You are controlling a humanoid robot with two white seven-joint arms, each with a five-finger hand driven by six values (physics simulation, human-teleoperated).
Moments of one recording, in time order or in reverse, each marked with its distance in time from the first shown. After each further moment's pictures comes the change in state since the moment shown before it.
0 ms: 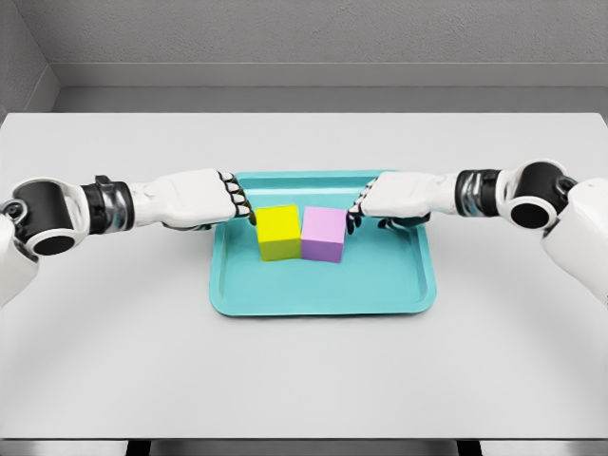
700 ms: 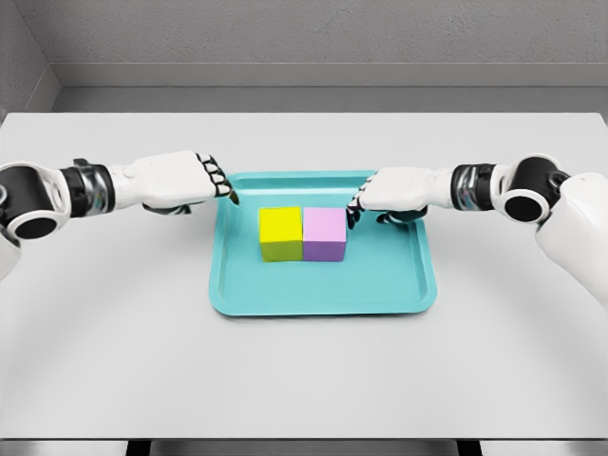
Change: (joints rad) left arm -0.037 0.021 0.026 0.082 0.013 0.000 0.001; right arm -0.020 0.032 0.002 0.060 0.009 0.000 0.000
